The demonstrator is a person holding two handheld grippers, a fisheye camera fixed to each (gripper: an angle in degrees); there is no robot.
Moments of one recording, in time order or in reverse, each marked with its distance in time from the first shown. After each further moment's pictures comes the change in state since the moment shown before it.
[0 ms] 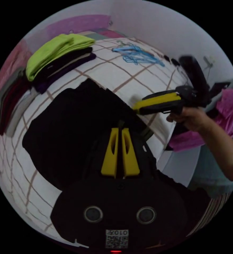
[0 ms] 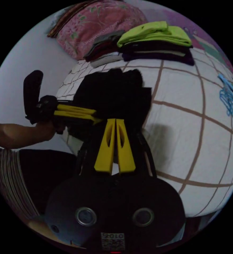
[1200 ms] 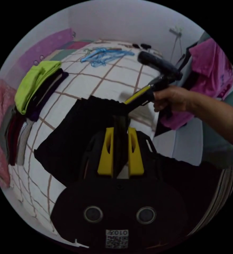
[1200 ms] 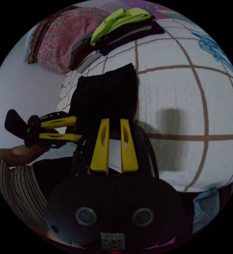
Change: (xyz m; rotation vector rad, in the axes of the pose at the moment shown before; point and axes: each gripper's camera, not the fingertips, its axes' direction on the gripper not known) left arm 0.047 0.015 -0.032 0.011 -0.037 0.353; right arm 0.024 0.044 0.026 -0.066 -0.106 0.298
